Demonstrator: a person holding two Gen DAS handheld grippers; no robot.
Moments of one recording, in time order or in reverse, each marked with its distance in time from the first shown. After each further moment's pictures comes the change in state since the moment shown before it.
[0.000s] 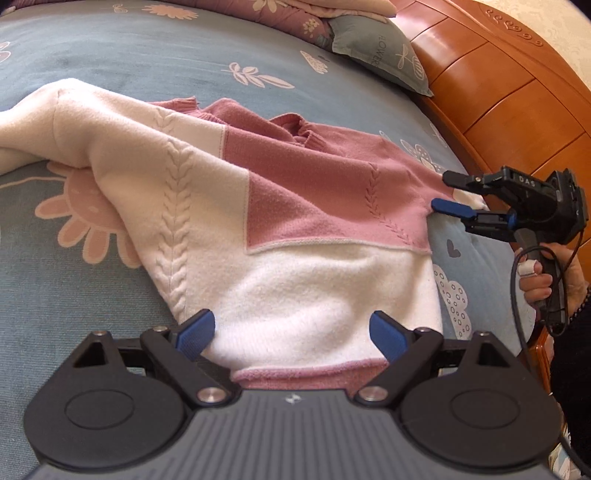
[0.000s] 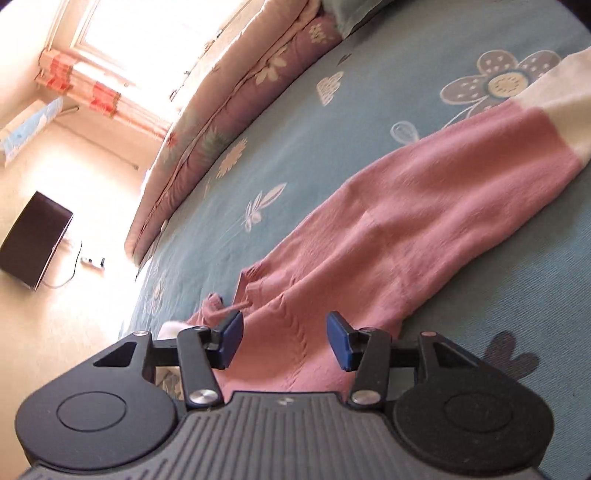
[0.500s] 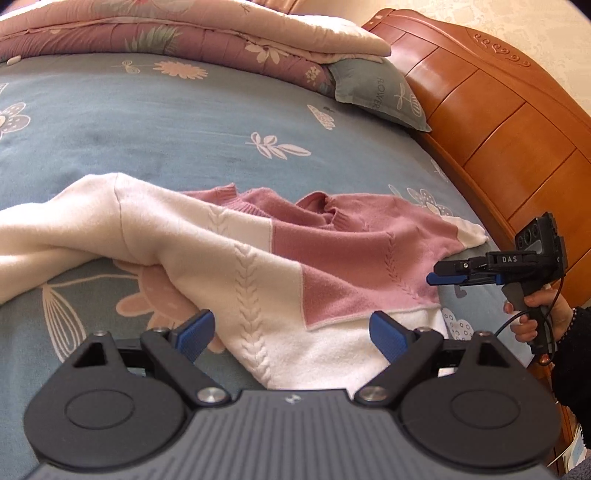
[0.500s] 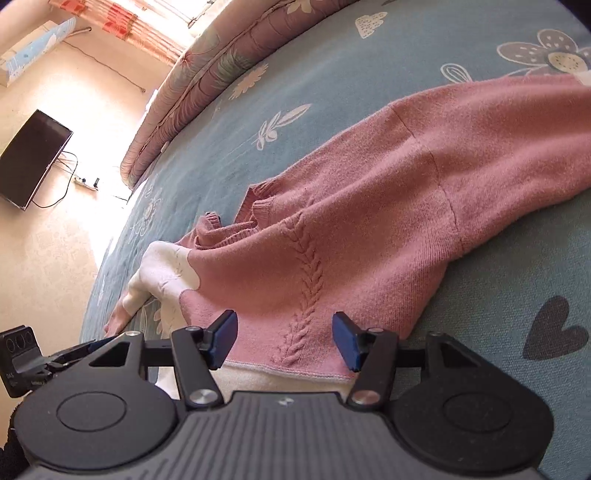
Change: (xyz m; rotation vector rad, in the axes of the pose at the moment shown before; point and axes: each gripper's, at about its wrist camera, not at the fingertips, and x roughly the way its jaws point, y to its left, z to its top) left arm -0.057 0.030 0.051 0.077 -0.122 0.025; right arm 0.020 0.017 0.000 -0.149 0.147 -0.035
